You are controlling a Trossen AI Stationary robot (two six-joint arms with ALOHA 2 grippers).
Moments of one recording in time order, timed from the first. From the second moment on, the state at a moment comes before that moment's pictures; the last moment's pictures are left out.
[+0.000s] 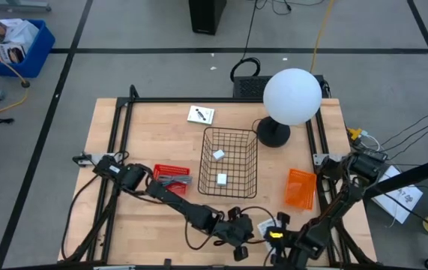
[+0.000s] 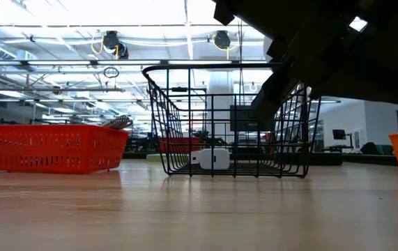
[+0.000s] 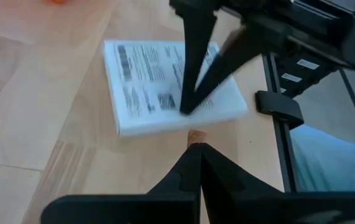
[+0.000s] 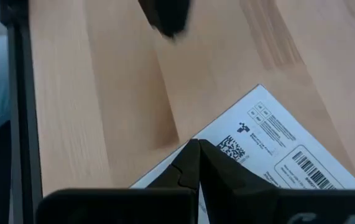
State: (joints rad) left arm -0.47 2.39 1.83 -0.07 -0.21 -0.58; right arm 0.98 1.87 1.04 -0.45 0.50 1.21
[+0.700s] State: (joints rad) left arm -0.46 2.39 1.83 -0.12 -0.21 -0.60; right arm 1.04 1.79 1.05 -0.65 0.65 1.32
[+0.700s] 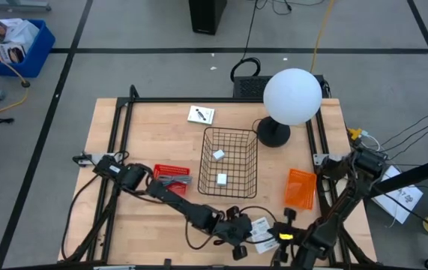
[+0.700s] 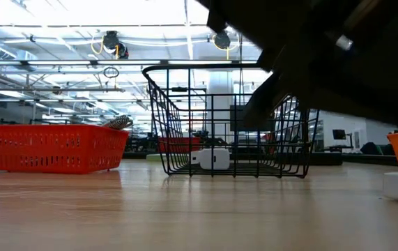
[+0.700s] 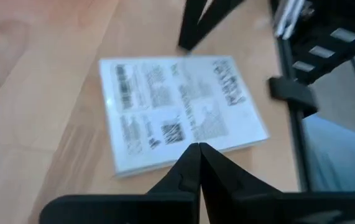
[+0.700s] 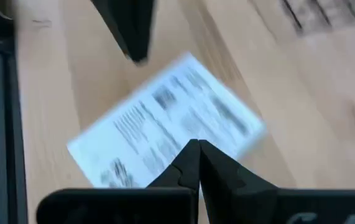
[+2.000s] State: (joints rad) left arm -0.44 2.44 1.83 -0.30 -0.19 -0.77; right arm 1.02 1.82 0.96 -0.41 0.61 1.28
